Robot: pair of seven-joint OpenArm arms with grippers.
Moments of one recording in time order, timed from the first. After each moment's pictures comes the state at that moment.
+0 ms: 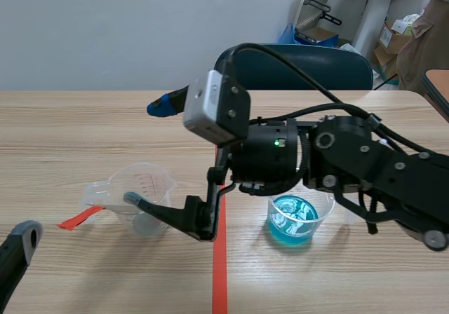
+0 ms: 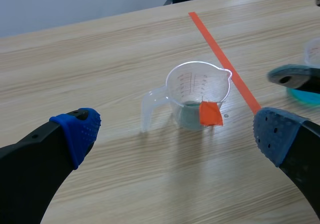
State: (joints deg) left arm 72.0 -29.6 -11.7 127.3 -19.0 0.0 -18.4; right arm 16.0 24.9 -45.2 80.5 -7.6 36.3 35.9
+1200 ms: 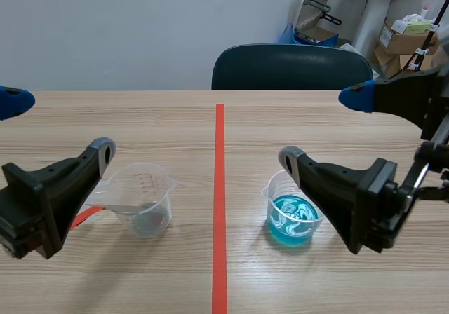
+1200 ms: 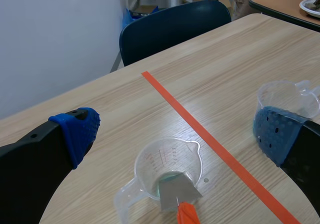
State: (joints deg) left arm 47.1 -23.5 -12.3 127.3 -13.9 -23.6 -4.7; right arm -34.7 33.3 7.4 120.8 22.2 35.6 1.0
